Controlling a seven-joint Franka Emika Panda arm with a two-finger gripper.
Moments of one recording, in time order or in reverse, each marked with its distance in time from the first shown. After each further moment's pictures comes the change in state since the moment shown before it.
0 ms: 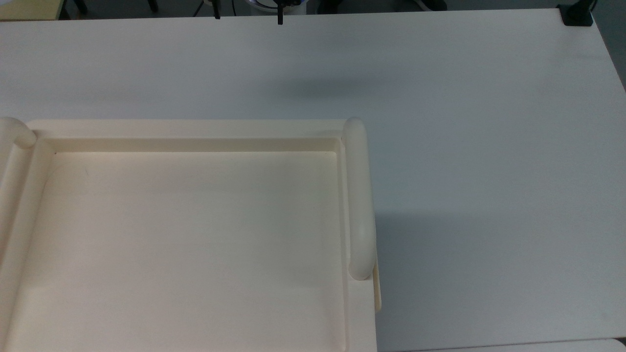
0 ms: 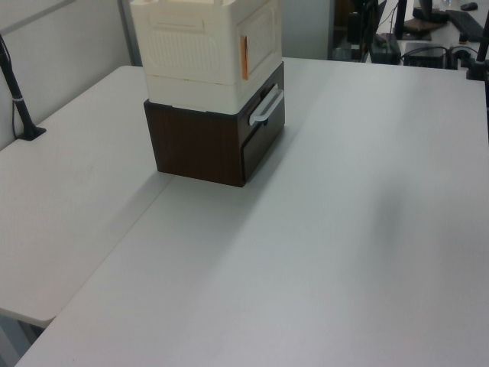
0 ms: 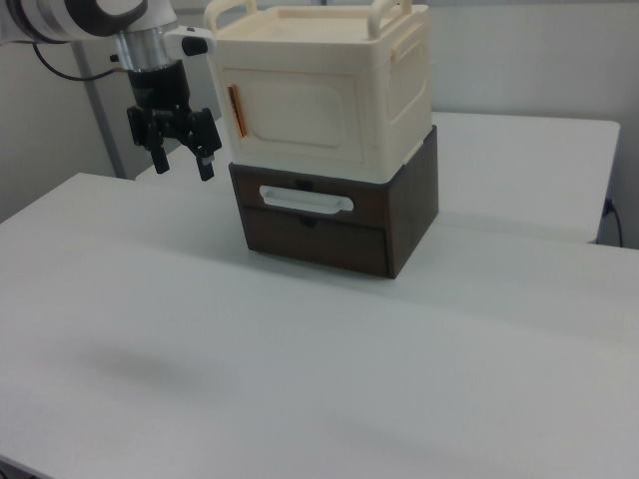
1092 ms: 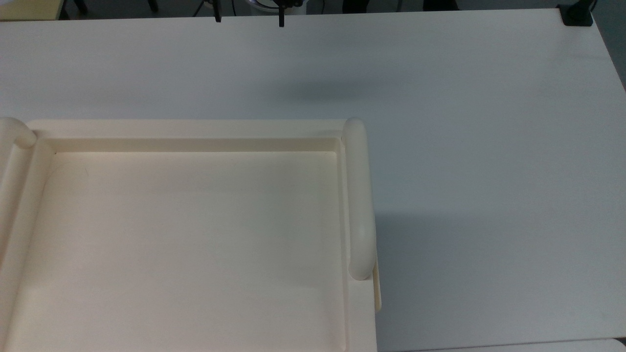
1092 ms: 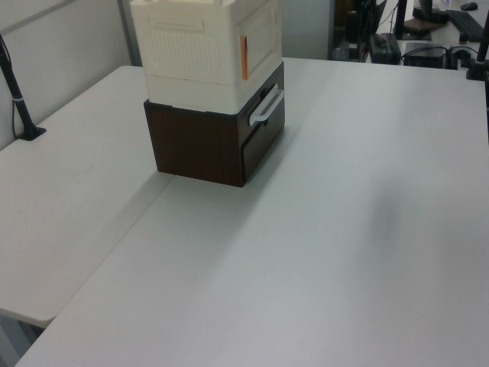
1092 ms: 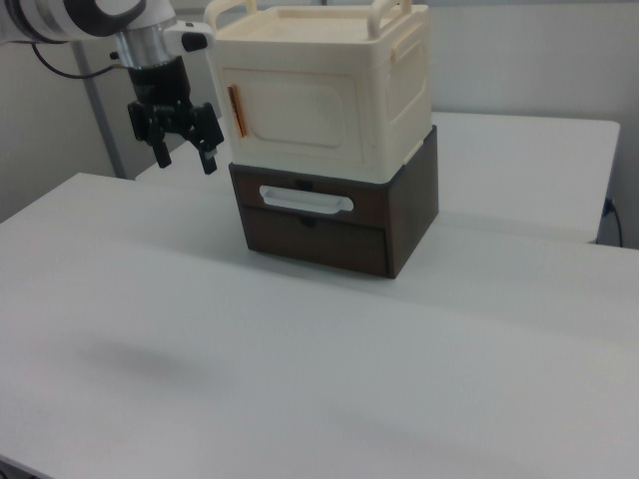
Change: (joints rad) arm -0.003 0.000 0.009 0.000 0.001 0.046 -0.018
